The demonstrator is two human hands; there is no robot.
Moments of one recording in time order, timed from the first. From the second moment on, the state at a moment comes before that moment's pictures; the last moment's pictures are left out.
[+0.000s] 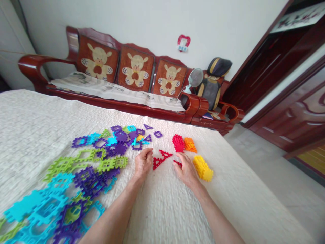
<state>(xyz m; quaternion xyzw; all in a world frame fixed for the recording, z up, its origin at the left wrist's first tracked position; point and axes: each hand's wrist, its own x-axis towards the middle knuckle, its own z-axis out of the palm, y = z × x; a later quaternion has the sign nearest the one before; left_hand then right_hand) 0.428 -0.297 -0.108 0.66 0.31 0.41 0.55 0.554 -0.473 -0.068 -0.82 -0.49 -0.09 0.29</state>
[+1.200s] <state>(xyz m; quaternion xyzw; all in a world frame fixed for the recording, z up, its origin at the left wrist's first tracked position) 0.426 -0.304 -0.094 0.85 0.22 0.34 0.33 0.501 -0.402 -0.087 -0.77 -0.51 -0.08 0.38</state>
